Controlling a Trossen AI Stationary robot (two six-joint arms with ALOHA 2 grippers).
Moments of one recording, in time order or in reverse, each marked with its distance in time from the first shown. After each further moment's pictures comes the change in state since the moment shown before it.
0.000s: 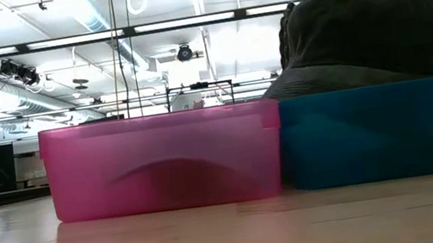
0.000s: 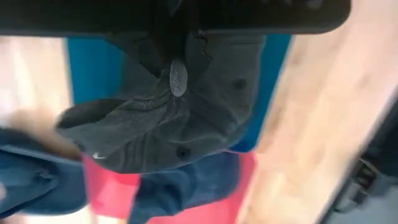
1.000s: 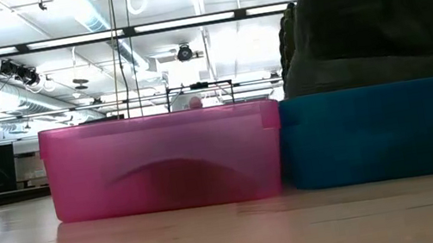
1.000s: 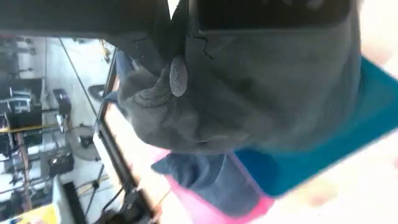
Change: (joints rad) left arm 0.000 0.000 0.000 -0.008 0.000 -0.008; right arm 0.180 -0.016 0.036 -0.037 0.320 -0.690
